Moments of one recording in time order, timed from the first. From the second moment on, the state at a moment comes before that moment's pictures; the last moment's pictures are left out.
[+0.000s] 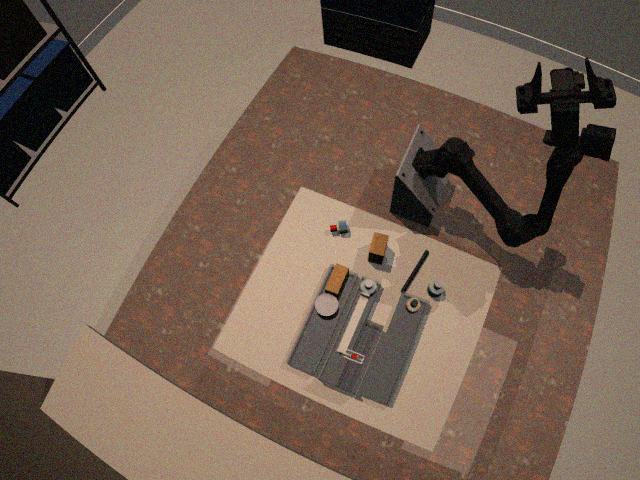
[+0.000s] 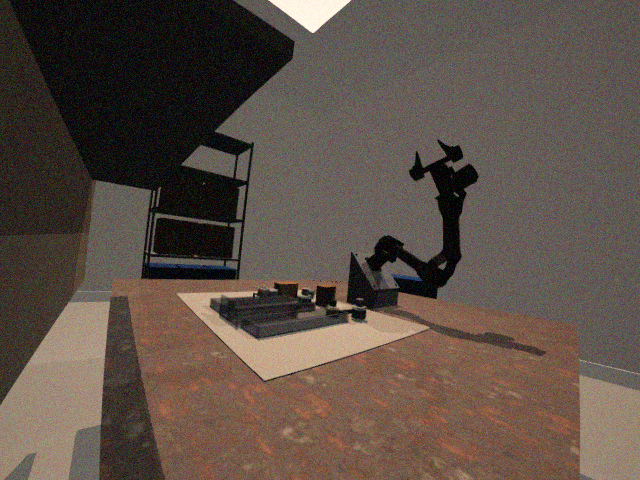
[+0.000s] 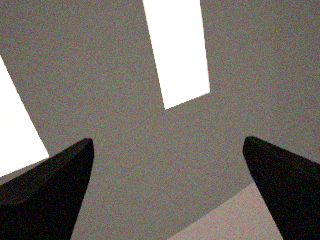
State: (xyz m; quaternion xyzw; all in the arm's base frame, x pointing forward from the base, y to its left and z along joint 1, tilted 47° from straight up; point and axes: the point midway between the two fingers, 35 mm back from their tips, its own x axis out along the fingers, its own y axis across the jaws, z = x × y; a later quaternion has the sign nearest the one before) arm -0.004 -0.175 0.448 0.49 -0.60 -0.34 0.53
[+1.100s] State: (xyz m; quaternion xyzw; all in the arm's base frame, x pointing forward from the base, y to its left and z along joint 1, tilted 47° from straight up) arm 0.290 -0.084 0.201 0.54 0.33 -0.10 0.77
